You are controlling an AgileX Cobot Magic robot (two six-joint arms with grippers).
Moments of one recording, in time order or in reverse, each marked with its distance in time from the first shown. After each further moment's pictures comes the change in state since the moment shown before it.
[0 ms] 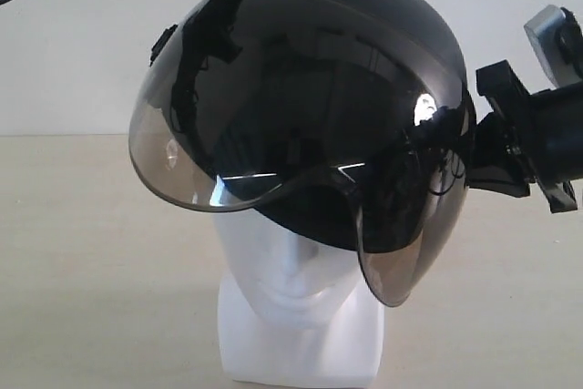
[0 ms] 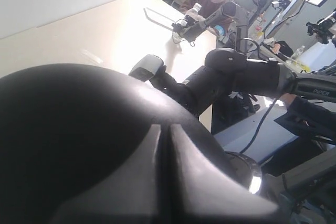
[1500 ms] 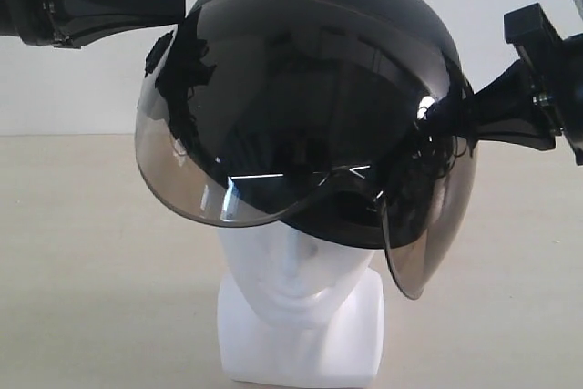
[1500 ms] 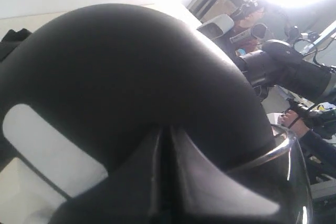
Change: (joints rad) left arm 0.140 -0.109 0.257 -0.035 0.002 0.000; right arm -0.020 -0.082 -0.069 -0.023 -0.003 0.024
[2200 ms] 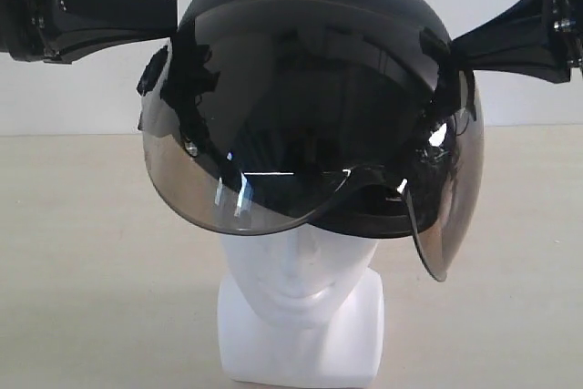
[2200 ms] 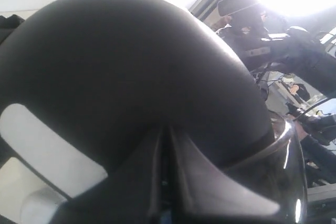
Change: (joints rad) left arm 0.010 -0.029 0.061 -0.006 0.005 0.000; right arm -0.005 -0.041 -0.106 0.035 0.008 0.035
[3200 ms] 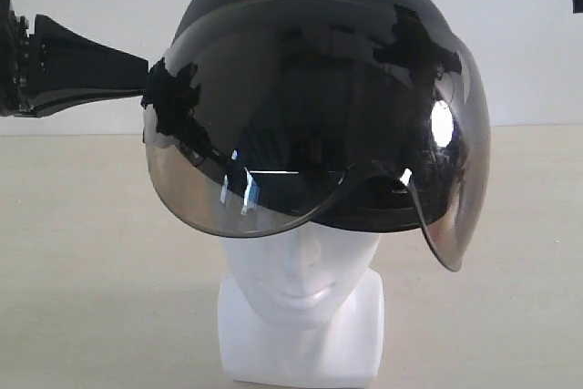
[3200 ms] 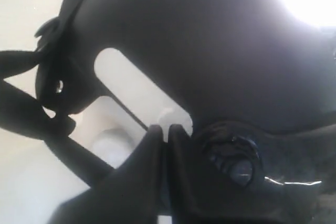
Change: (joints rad) left arm 0.105 -0.015 0.107 0.045 0.006 0.000; right arm 0.044 -0.082 -0.163 0.090 0.152 0.123
